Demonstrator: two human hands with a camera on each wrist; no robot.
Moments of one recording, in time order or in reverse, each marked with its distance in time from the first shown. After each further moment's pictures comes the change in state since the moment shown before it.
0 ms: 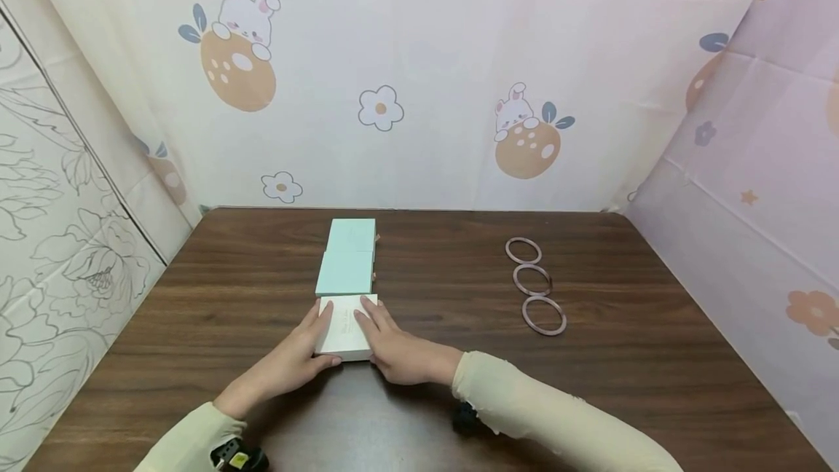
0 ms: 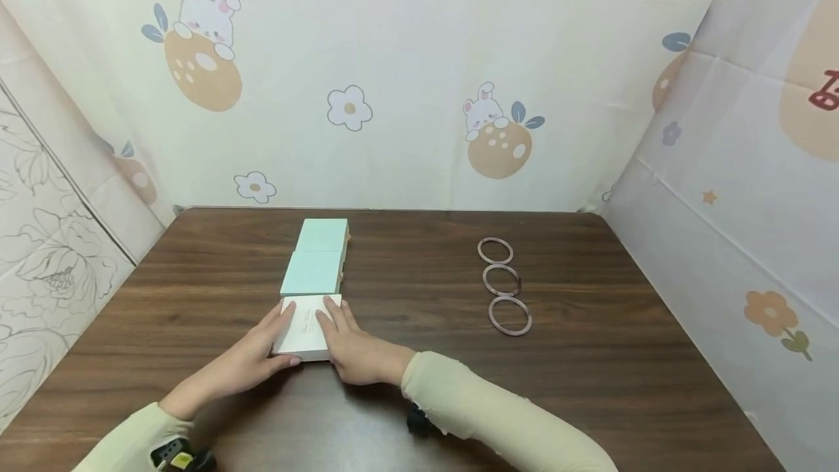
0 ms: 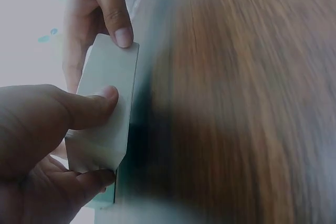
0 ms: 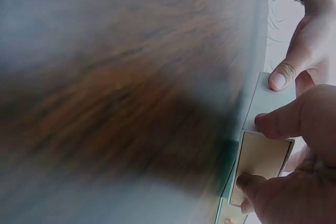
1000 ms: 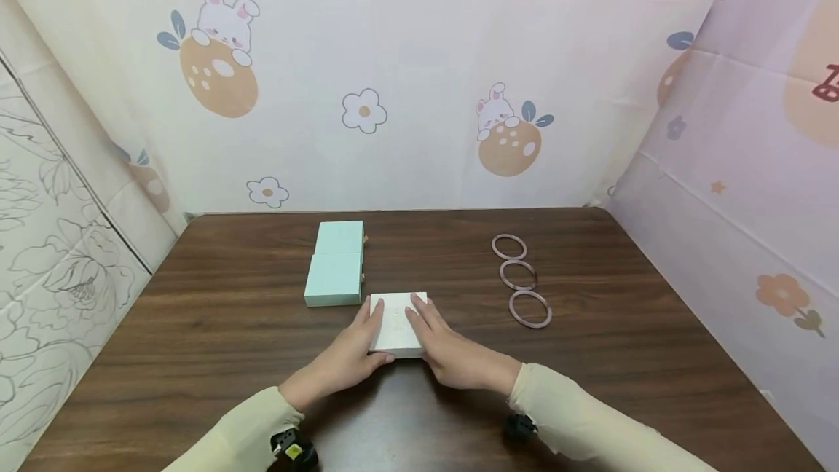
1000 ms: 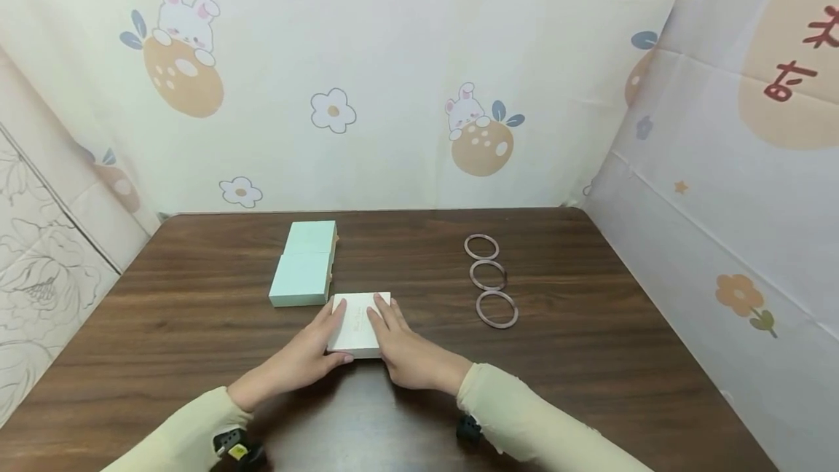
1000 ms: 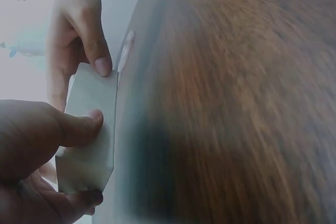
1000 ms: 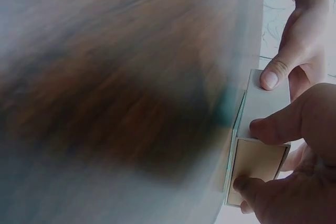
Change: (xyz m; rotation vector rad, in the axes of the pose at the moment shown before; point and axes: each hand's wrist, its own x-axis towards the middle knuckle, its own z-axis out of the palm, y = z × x) left_hand 0.044 0.059 0.050 0.007 -0.005 0.090; right_hand -0.080 0.033 -0.016 0.023 0.150 0.030
